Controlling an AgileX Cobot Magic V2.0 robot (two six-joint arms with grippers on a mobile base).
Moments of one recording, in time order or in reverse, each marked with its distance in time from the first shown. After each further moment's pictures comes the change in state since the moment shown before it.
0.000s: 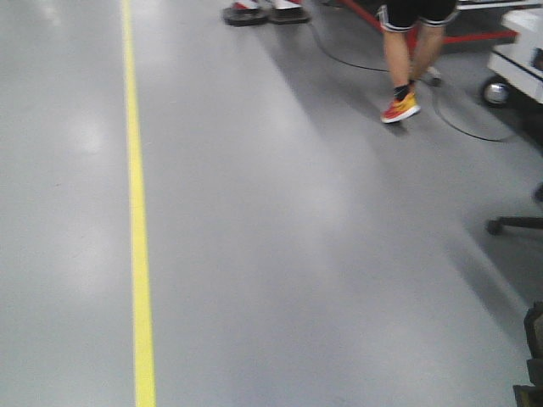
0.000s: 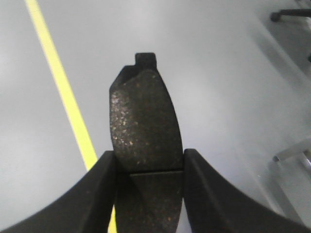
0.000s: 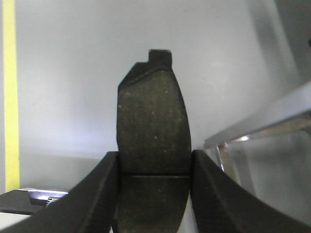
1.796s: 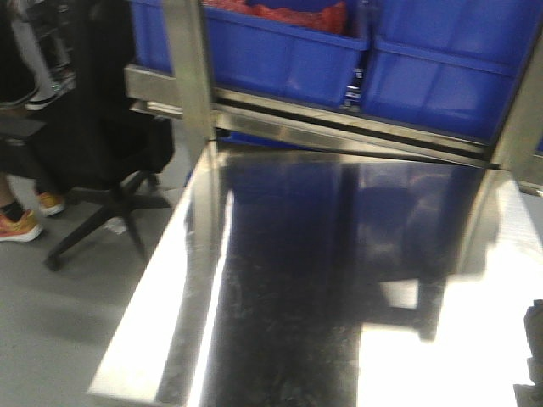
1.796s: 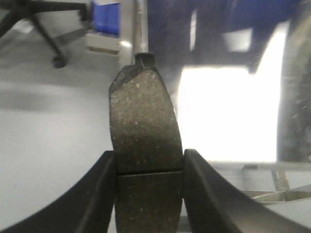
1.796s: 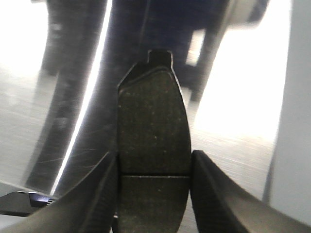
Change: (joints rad) left arm 0.000 0.000 0.000 0.000 0.000 0.000; right arm 0.000 0.000 0.000 0.000 -0.010 0.000
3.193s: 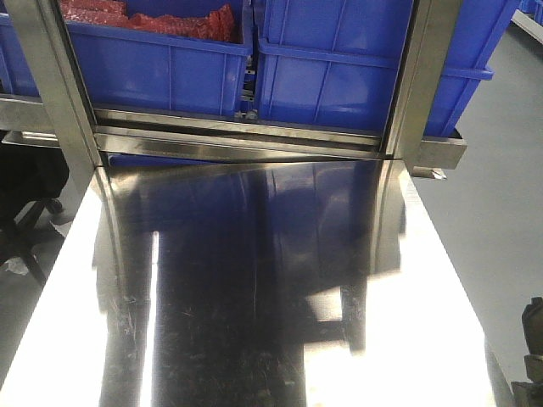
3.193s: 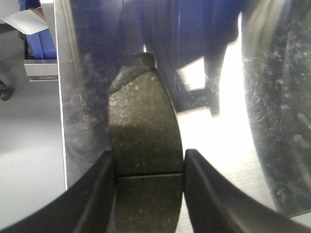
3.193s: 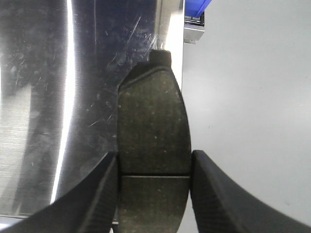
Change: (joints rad) left arm 0.000 0.000 0.000 0.000 0.000 0.000; right arm 0.000 0.000 0.000 0.003 -0.010 0.000
